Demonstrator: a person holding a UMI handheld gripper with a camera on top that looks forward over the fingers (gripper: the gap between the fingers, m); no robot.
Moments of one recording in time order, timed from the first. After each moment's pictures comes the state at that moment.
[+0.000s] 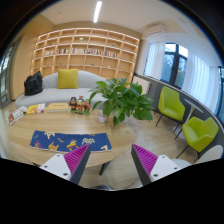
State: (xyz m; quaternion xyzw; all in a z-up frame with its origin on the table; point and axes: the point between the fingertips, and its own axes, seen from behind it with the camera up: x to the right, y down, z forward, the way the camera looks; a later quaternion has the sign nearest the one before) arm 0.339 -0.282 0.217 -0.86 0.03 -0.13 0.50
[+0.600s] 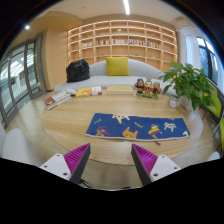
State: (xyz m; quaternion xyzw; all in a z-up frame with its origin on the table) arm 0.037 -0.272 0.070 -0.88 -0.10 0.06 0.46
